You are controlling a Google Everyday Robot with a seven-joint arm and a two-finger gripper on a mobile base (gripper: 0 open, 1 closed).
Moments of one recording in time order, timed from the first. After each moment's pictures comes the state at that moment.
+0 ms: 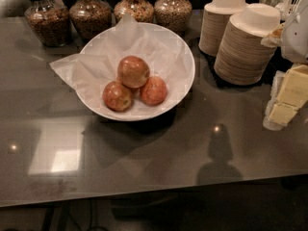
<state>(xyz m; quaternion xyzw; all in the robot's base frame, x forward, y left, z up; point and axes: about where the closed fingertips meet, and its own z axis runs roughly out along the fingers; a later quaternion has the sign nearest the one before) 0.438 -0.217 0.976 -0.60 0.78 -0.03 0.16</state>
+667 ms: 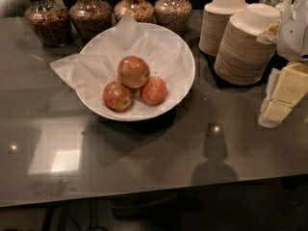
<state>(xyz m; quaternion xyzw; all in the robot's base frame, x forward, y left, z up) 0.443 -0.208 0.980 -0.61 0.77 -0.04 0.17</state>
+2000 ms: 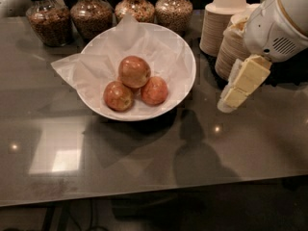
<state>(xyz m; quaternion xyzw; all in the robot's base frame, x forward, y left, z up) 0.483 -0.149 0.973 -0.61 0.74 0.05 0.27</state>
